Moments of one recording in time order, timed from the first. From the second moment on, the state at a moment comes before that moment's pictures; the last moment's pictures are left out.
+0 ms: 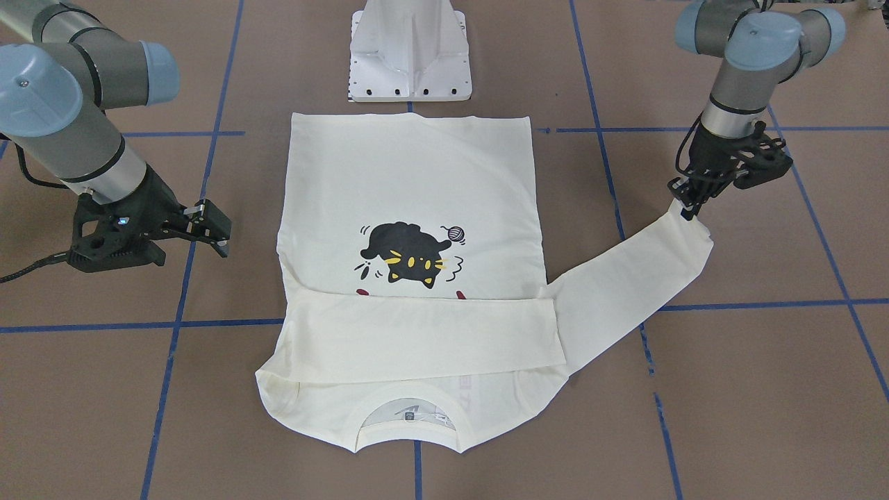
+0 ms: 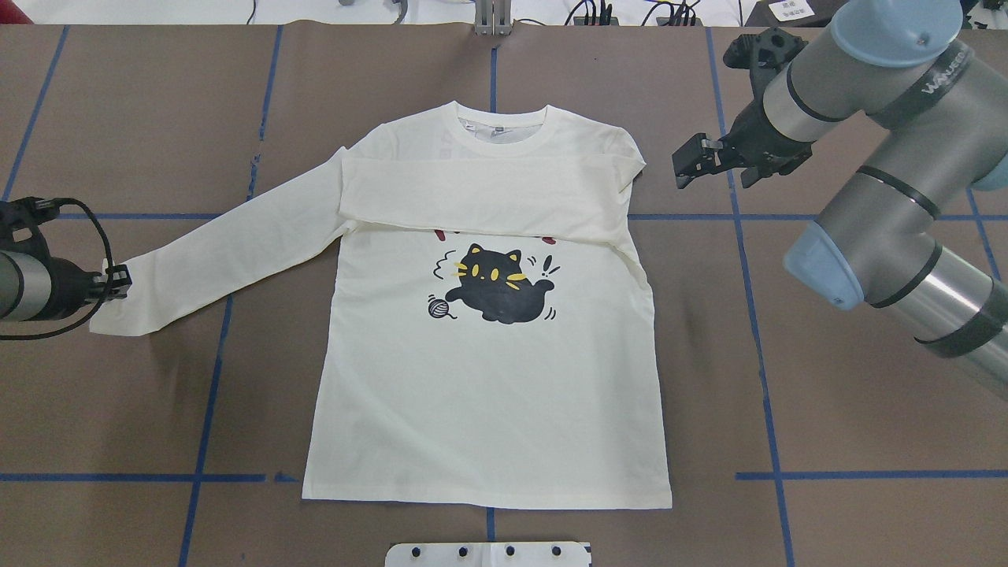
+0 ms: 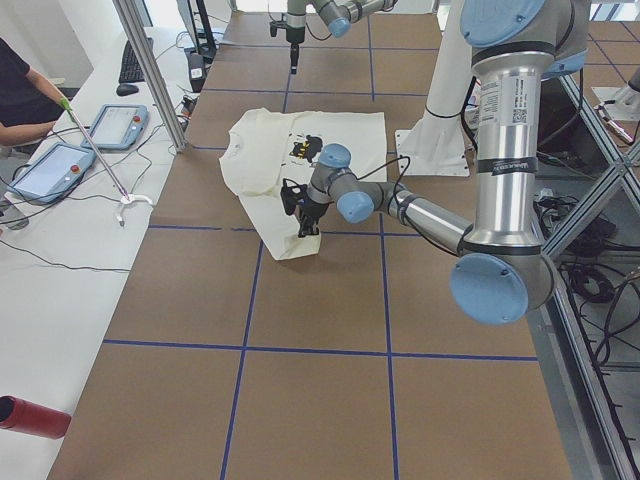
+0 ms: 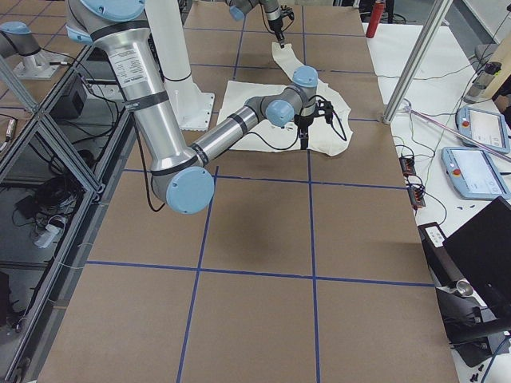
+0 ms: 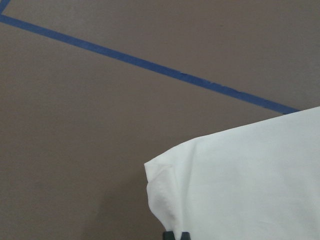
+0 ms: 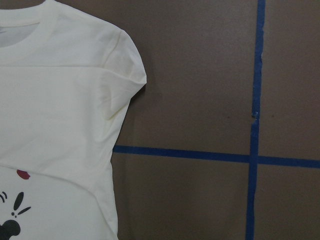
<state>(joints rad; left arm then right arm) -0.74 -1.63 -1.95 -1.90 -1.75 -1.34 0.92 -1.22 1.80 -1.45 2.14 0.87</state>
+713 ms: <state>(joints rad) -0.75 -2.28 -1.85 -1.64 -1.83 -1.32 0.92 -1.46 1.90 -1.43 2.14 0.88</state>
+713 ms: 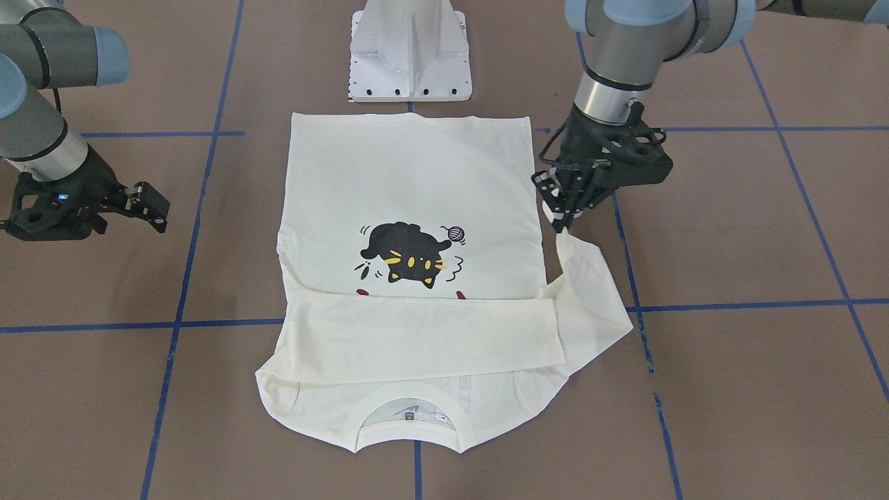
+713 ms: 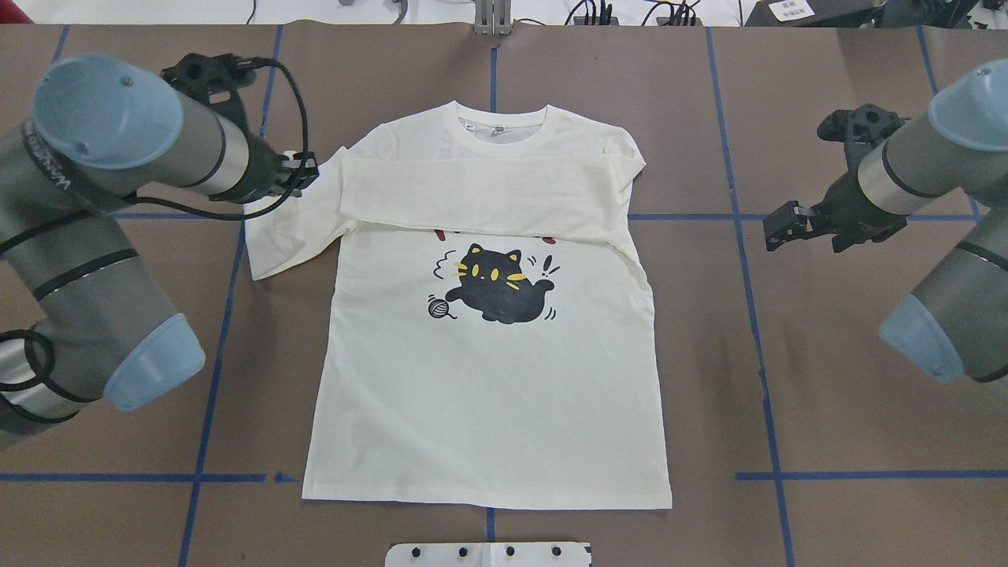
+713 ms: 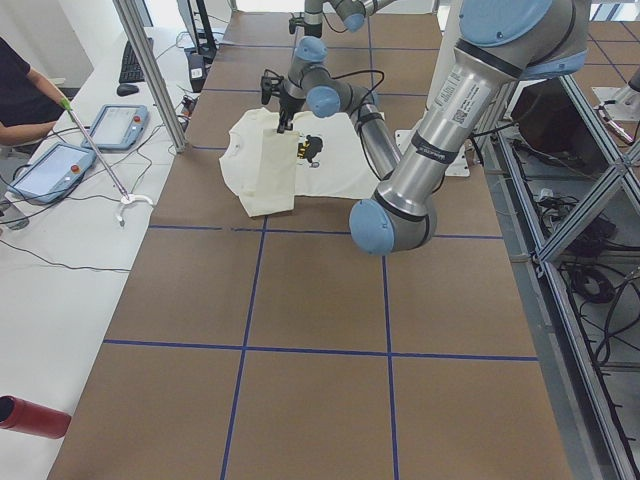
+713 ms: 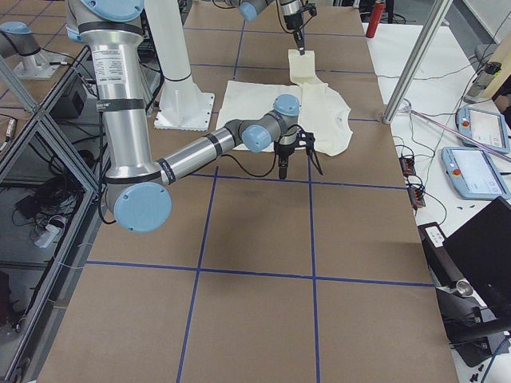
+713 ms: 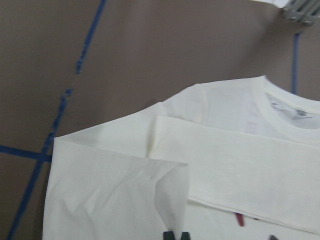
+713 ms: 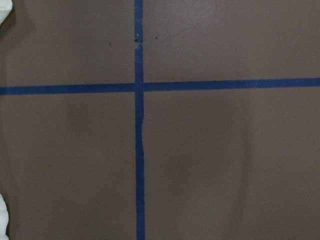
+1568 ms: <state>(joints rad) -0.67 -2.65 -1.25 -1.99 -1.79 -1.55 0.92 -1.46 1.91 -1.43 2.14 0.89</state>
